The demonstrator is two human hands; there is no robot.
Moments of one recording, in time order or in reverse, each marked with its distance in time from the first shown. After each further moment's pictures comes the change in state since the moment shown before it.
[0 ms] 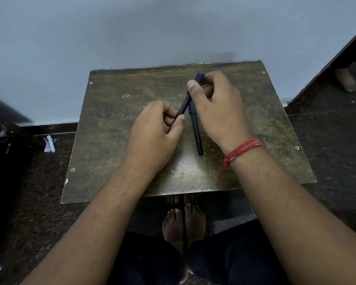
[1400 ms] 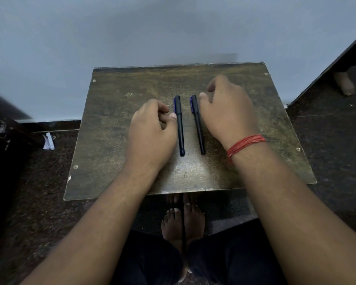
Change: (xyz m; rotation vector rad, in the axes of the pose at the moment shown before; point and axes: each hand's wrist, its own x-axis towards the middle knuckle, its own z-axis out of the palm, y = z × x) left_hand 0.000 -0.007 0.002 -0.028 0.103 -0.112; right_hand 0.005 -0.001 -0.004 -0.485 -0.032 -0.049
